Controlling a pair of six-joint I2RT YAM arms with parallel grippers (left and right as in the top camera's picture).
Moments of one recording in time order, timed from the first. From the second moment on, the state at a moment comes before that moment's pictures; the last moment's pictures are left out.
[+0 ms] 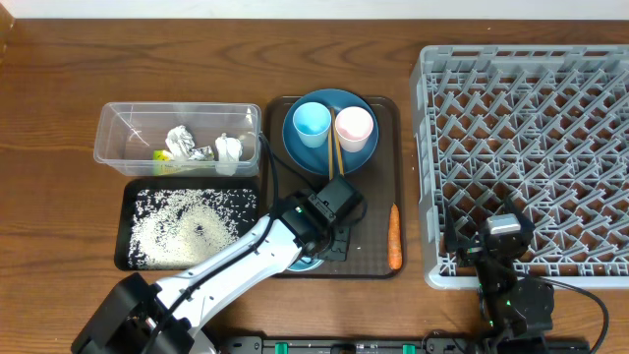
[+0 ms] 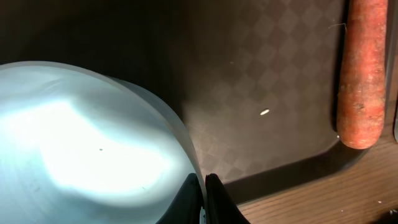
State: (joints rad) left arm -0.81 1.52 0.92 -0.73 0.09 -0.64; right arm 0.14 0.02 0.01 -0.07 0.00 -0.11
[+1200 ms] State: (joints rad) left arm -0.75 1.51 0.98 -0.80 0.01 -0.62; right arm 0.14 0.02 0.01 -0.07 0.00 -0.11
